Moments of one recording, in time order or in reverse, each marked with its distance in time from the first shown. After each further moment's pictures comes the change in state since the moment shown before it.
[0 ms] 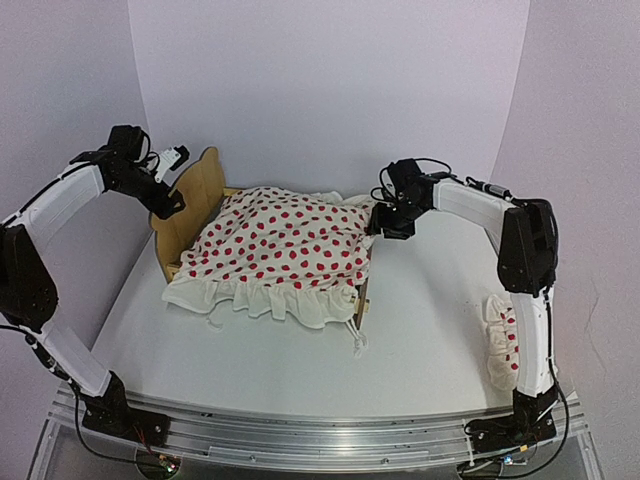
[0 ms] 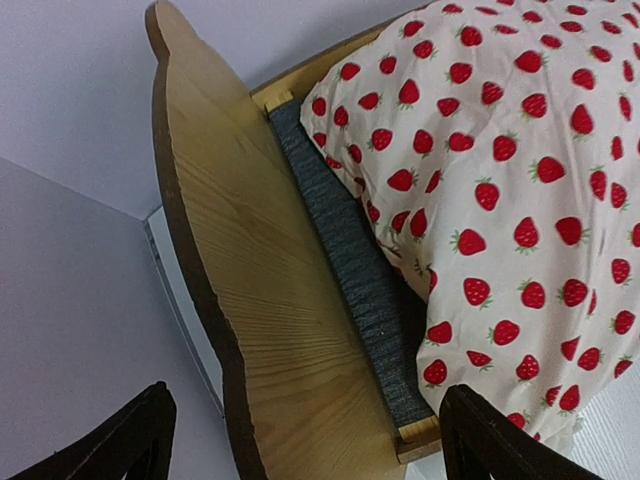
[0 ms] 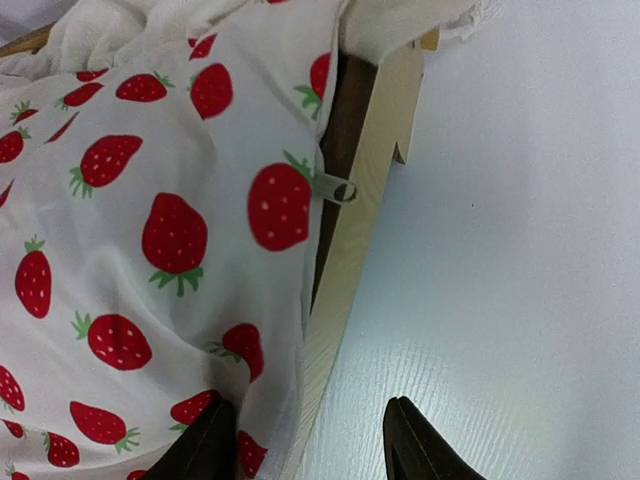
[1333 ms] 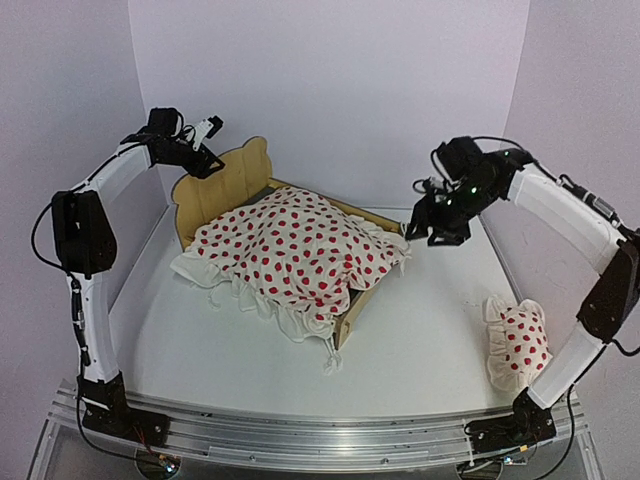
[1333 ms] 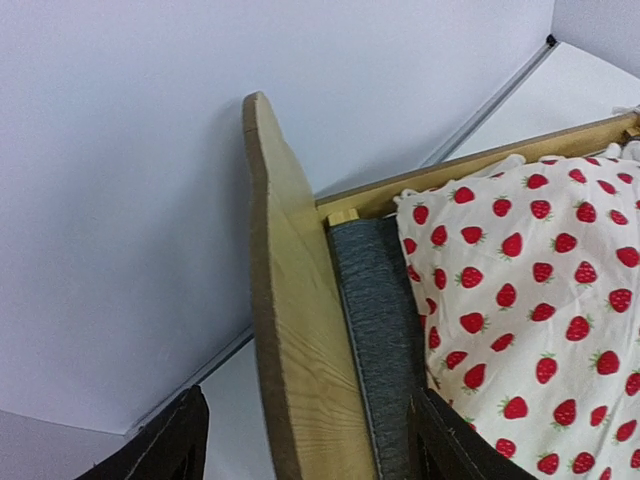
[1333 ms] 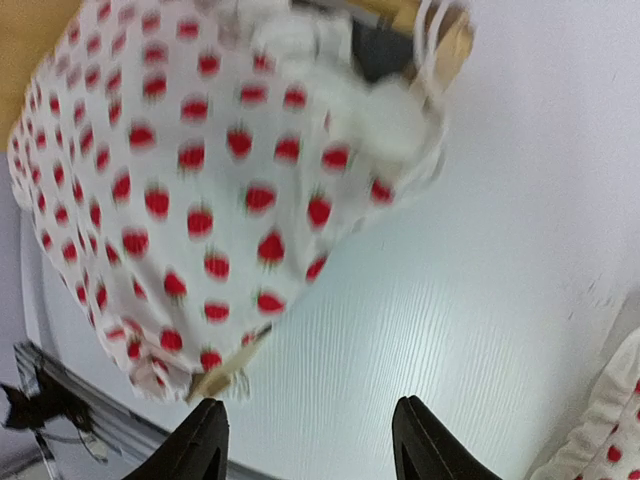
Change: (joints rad) left arm -0.008 0.589 0.639 0.148 0.300 -0.032; right arm 0.046 -0.592 -0.326 -0.366 -0.043 0.054
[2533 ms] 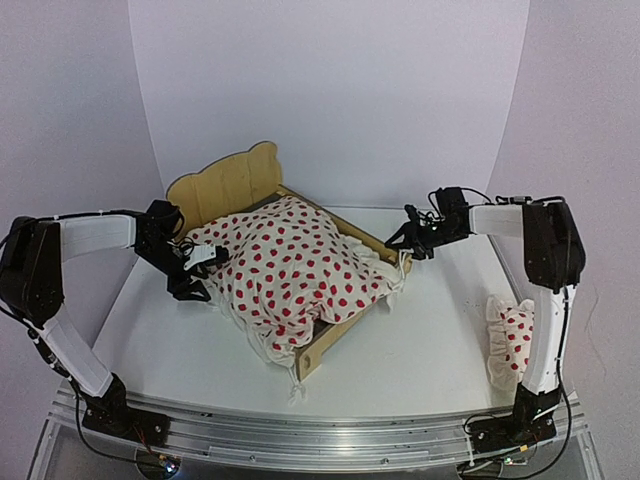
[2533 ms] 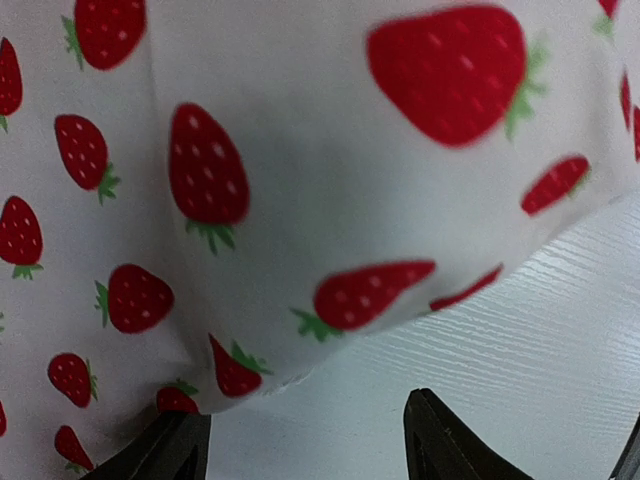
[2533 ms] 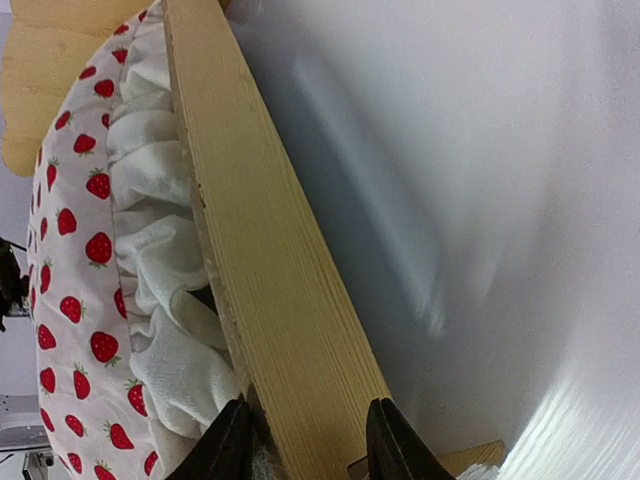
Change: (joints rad) left arm -0.117 -0.539 -1.104 -0.109 0.006 0.501; right arm -0.281 0.506 -0.101 0.741 -0.630 -0.080
